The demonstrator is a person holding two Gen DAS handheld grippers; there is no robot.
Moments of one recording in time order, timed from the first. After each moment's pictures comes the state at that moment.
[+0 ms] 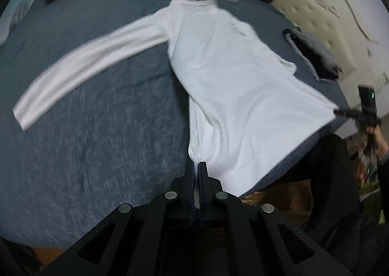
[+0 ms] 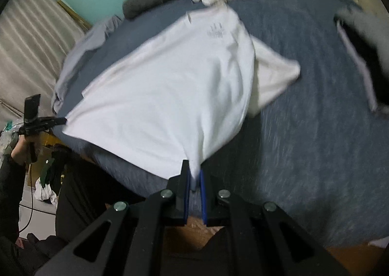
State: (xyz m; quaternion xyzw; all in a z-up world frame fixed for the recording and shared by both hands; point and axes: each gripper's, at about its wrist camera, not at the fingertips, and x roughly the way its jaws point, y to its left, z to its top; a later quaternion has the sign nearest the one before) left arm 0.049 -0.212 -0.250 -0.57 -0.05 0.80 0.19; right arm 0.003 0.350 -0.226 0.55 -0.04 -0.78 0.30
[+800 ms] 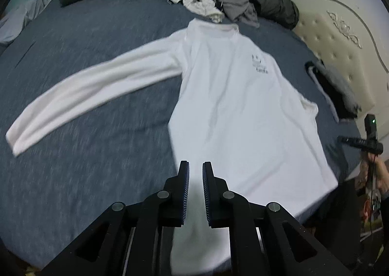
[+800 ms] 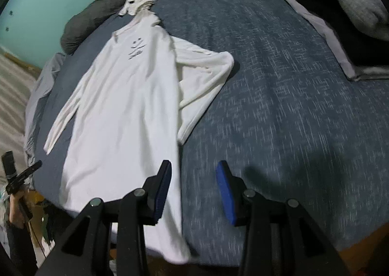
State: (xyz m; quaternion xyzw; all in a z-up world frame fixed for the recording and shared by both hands) left arm -0.043 -0.173 -0.253 -0.51 -0.07 0.85 0.14; right arm -0.094 0.397 -0.266 0.58 -0.13 -0.79 0.15
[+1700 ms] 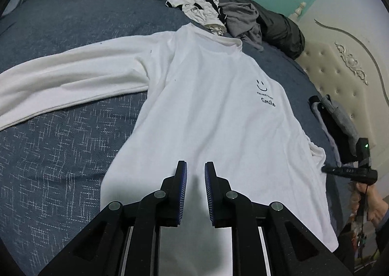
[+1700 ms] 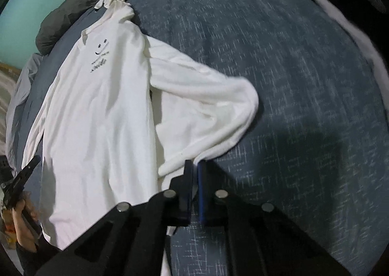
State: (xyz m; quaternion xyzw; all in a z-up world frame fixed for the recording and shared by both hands) left arm -0.129 -0.122 -0.340 -0.45 -0.16 0.86 0.15; right arm -0.200 0.362 -0.311 0.59 -0.09 -0.79 0.12
